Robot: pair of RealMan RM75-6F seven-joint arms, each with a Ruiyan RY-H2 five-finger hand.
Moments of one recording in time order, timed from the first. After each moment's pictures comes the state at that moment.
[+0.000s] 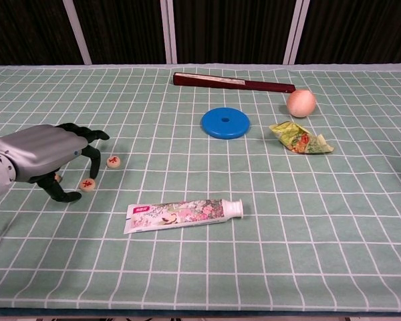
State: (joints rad) left arm -0.61 -1.60 -0.06 -1.51 1.06 1.03 0.75; right arm 0.01 -1.18 0.11 -1.64 -1.49 1.61 -0.12
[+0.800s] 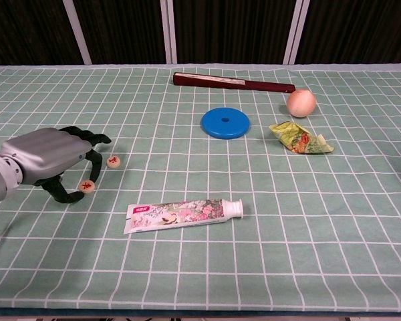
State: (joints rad) left arm -0.64 -1.62 -0.05 -1.50 1.01 1.04 0.79; right arm 0.01 -1.18 0.11 -1.64 -1.49 1.61 -0.12
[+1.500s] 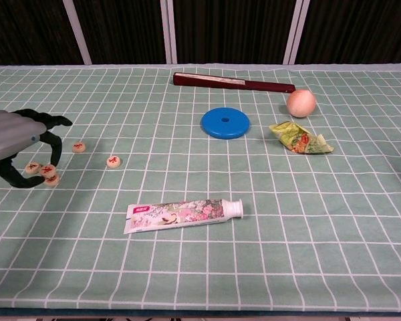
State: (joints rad) left arm -0.58 -1.47 -0.01 -1.52 1.09 1.09 0.65; right arm 0.01 -1.18 0.11 -1.64 -1.49 1.61 -0.12
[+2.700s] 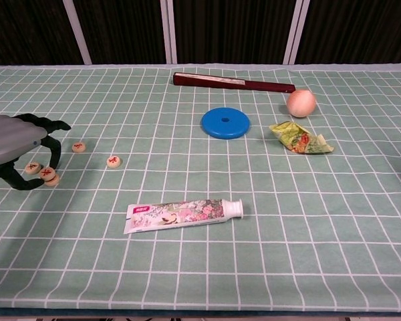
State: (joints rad) left arm -0.58 -1.51 -0.03 -1.45 1.08 1.05 0.65; right arm 0.01 -1.18 0.11 -1.64 -1.48 1.61 -0.12
